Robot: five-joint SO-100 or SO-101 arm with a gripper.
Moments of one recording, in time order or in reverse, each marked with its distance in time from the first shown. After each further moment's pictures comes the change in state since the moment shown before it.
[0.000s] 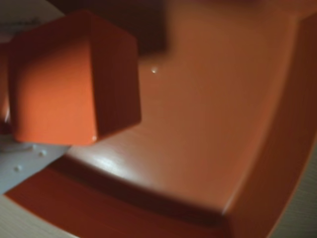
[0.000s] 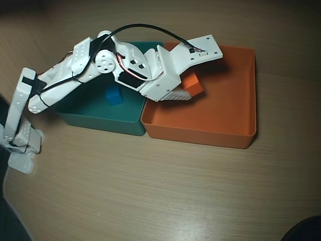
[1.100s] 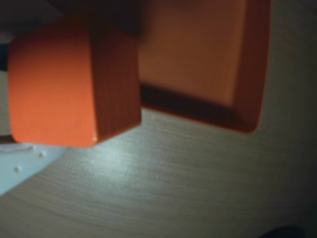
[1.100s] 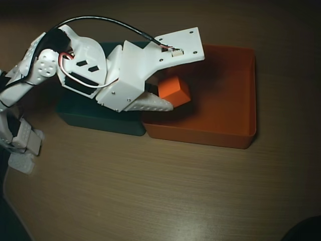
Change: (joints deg) arm 8.6 28.1 24.3 -0.4 -0.3
